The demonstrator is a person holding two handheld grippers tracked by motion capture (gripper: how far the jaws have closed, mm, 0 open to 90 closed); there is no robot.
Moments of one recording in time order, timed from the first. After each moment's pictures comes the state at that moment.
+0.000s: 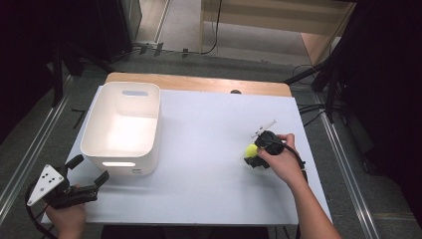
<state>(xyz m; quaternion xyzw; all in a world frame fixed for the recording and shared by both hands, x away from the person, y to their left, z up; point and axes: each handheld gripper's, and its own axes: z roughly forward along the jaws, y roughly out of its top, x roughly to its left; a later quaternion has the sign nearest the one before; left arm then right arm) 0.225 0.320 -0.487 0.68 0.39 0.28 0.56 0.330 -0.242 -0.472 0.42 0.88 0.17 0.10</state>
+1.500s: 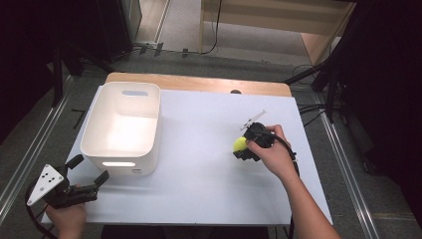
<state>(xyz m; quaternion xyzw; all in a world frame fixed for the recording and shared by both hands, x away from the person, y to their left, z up) 0.225 0.320 -0.487 0.68 0.39 0.28 0.56 0.342 -0.210 -0.444 0.39 0.90 0.20 0.06</state>
